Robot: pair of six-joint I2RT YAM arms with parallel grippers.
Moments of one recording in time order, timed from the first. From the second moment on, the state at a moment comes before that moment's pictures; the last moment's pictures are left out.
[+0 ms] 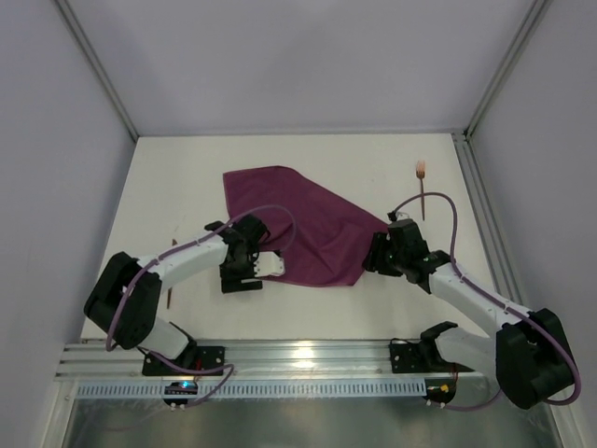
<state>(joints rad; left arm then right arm) -0.62 1.49 0.87 -0.86 -0.04 0.83 0.40 1.09 0.51 -0.29 -0.03 0.55</state>
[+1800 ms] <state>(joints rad) -0.50 1.34 1.08 -0.78 -0.09 0.58 0.40 1.25 1.26 -0.81 -0.07 0.27</state>
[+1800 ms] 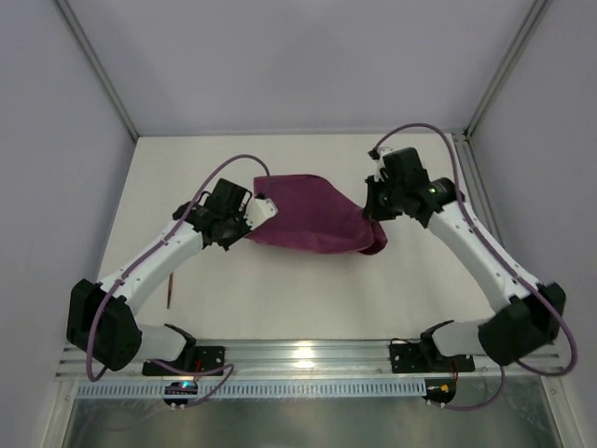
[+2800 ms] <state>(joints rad) -0.27 1.53 1.07 -0.66 -0.09 0.52 0.56 1.19 0.91 -0.29 -0.18 0.29</state>
